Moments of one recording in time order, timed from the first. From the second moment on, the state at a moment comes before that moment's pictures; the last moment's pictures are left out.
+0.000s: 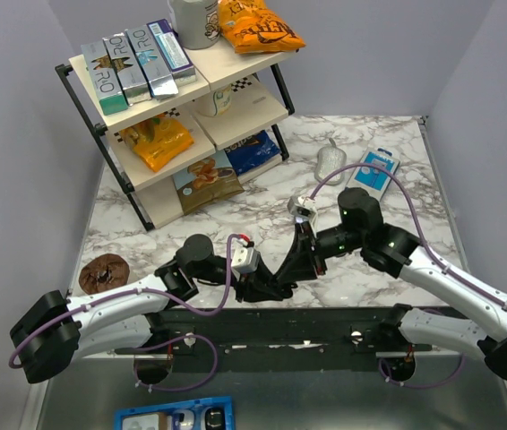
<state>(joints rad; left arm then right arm) -0.95 0.99 0.38 0.60 0.86 -0.14 0.79 1.02 0.84 -0.22 -0.98 0.24</state>
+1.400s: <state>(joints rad) -0.96 1.05 0.48 0.45 0.64 -0.14 0.87 0.94 1.00 -0.52 -0.47 0.13</state>
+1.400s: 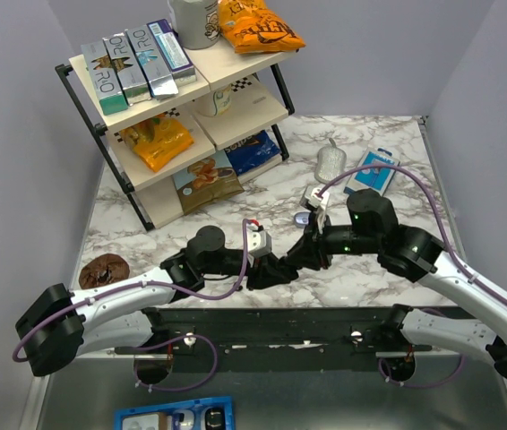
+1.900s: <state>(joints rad) -0.96 1.05 0.49 0.45 0.61 -0.14 0.90 0.98 1.00 -0.53 -0.49 0.10</state>
